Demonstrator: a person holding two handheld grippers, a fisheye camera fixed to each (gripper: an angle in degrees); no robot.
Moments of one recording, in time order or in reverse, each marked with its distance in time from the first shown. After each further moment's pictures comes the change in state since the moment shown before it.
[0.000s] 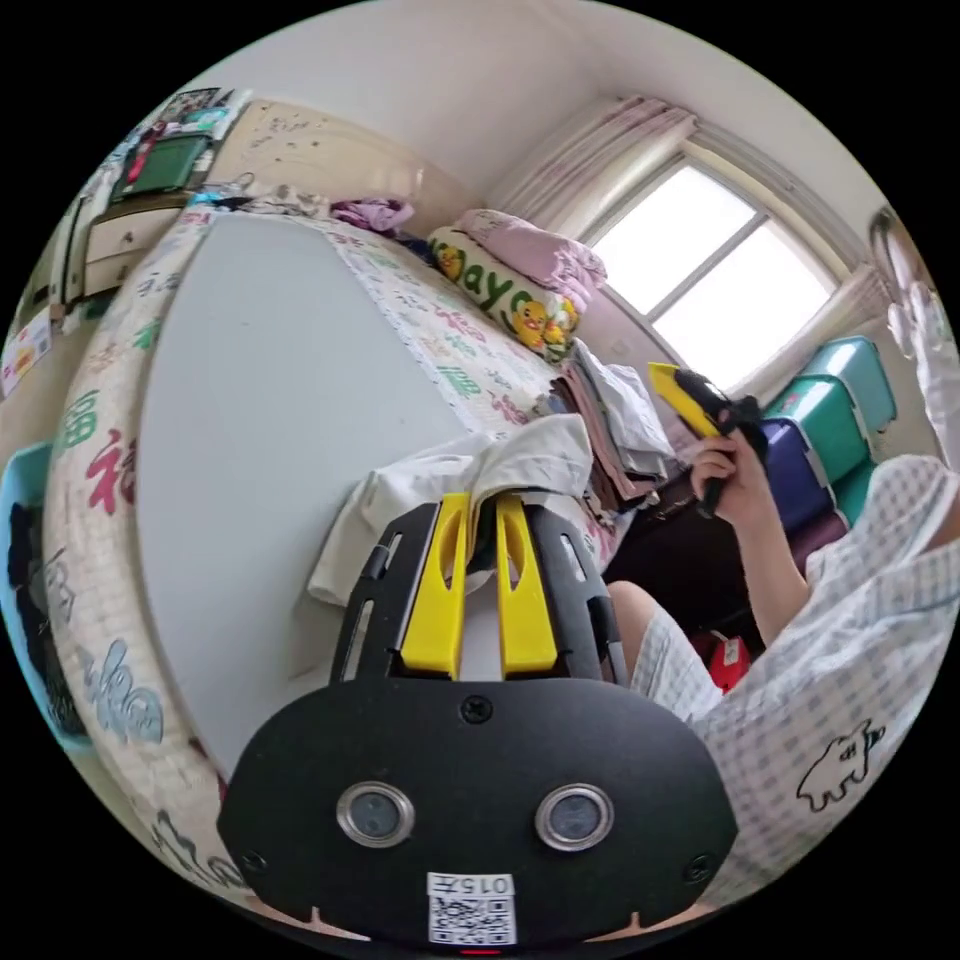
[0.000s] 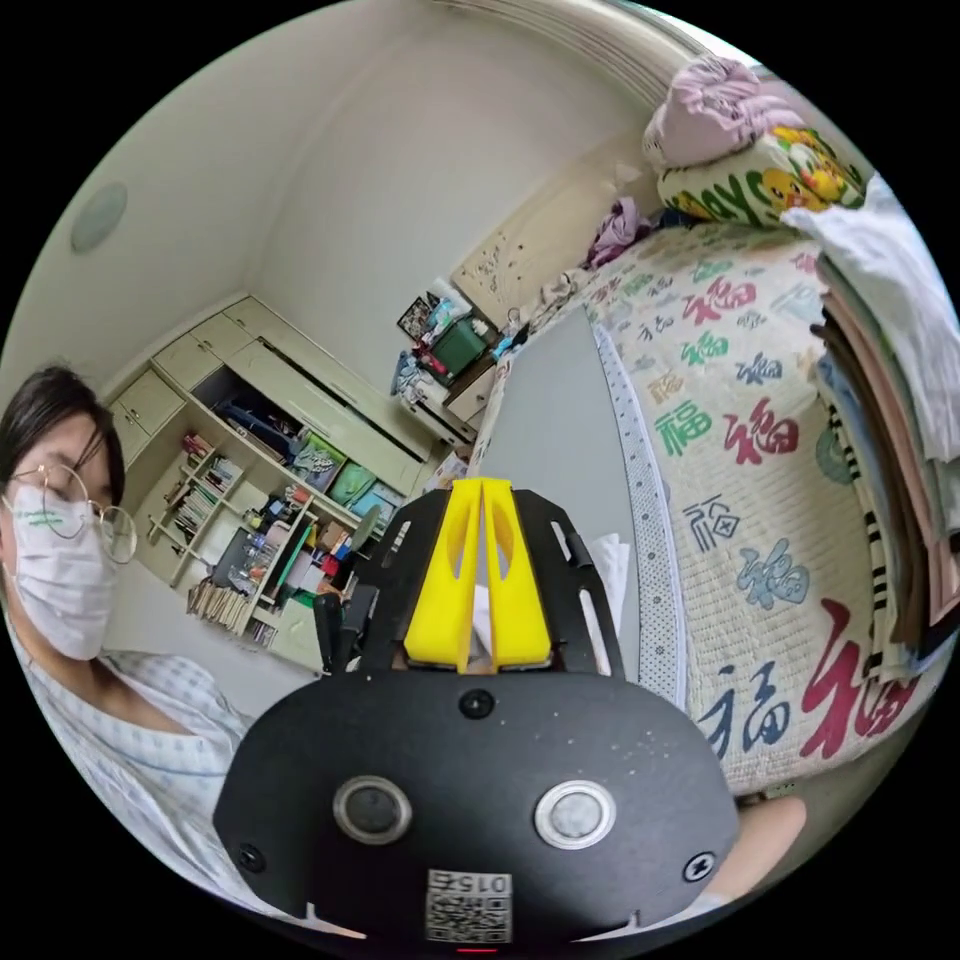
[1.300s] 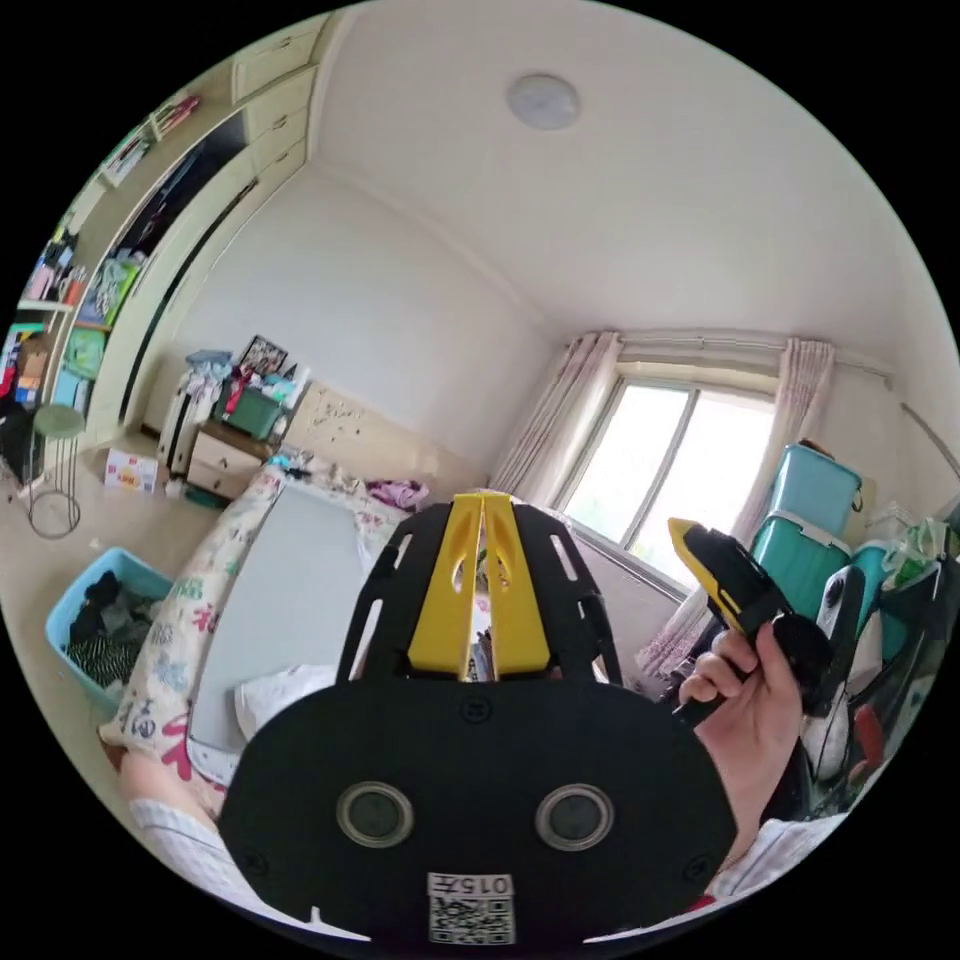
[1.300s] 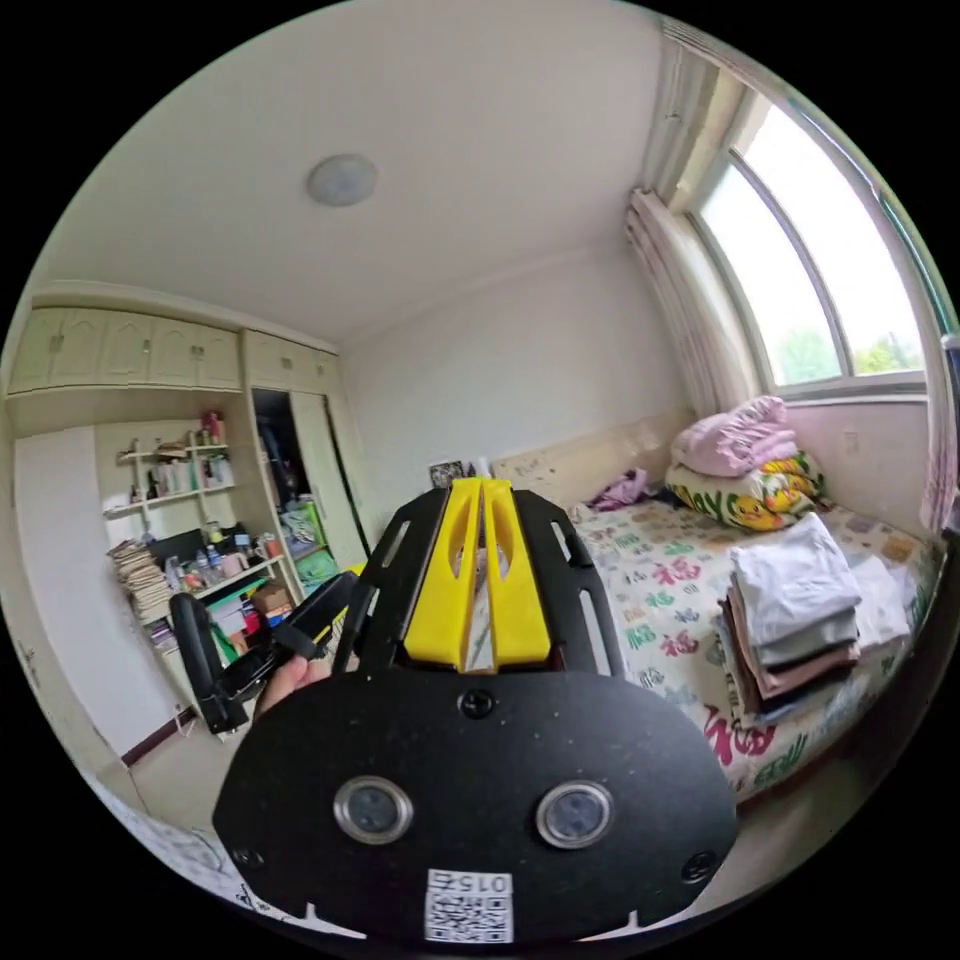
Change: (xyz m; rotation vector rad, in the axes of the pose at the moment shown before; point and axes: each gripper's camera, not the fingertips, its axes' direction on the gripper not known) left arm 0.503 0.045 -0.288 0.812 -0.167 0.006; right arm -0.479 0.043 -0.543 0.523 0.230 -0.425
